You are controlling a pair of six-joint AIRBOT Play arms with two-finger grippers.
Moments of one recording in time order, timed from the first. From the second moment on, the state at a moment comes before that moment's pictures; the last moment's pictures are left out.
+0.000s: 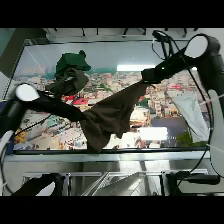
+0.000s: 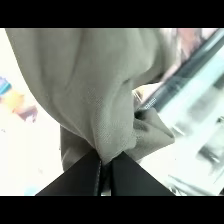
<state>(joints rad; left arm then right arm) -0.17 -1.10 1.15 0.97 -1.44 -1.09 0.21 -1.47 1.83 -1.20 1.50 1.52</state>
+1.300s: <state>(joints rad) -0.33 -0.84 1.29 0.76 -1.61 -1.23 -0.07 -1.15 2.09 -1.23 1.44 1.46</state>
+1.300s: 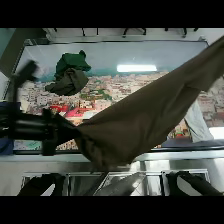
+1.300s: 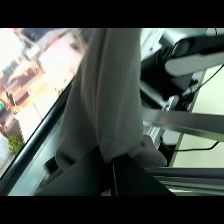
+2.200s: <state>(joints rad) 0.17 -1.46 0.96 0.79 -1.38 -0.80 0.20 -1.83 1.94 -0.86 0.90 1.35</state>
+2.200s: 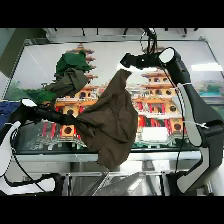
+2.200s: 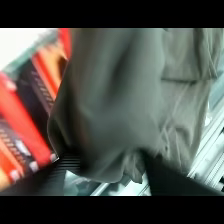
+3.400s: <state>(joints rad) -0.25 -1.50 1.17 1.21 -1.38 -1.58 -0.10 -1.03 1.07 -0.83 1.36 1.26</state>
